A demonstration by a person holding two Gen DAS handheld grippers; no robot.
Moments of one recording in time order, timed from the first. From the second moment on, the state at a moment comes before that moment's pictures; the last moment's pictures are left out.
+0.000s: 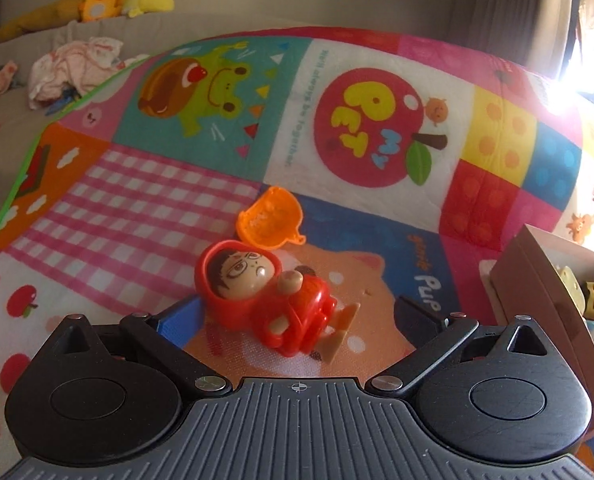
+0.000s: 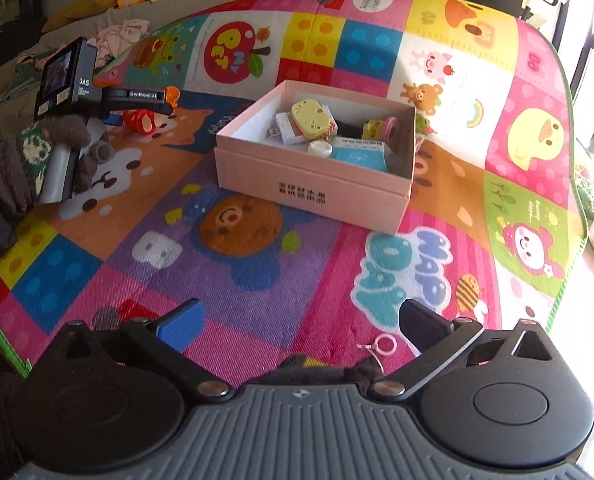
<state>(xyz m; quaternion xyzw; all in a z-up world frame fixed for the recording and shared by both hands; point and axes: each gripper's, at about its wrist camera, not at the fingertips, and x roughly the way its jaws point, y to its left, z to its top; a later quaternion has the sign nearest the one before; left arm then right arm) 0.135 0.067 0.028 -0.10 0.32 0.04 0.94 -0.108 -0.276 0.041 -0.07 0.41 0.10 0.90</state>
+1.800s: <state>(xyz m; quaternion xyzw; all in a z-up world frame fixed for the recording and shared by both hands) 0.045 0.039 0.058 -0.08 0.25 -0.03 0.96 -0.064 -0.254 -0.026 -0.02 0.37 0.06 0.93</state>
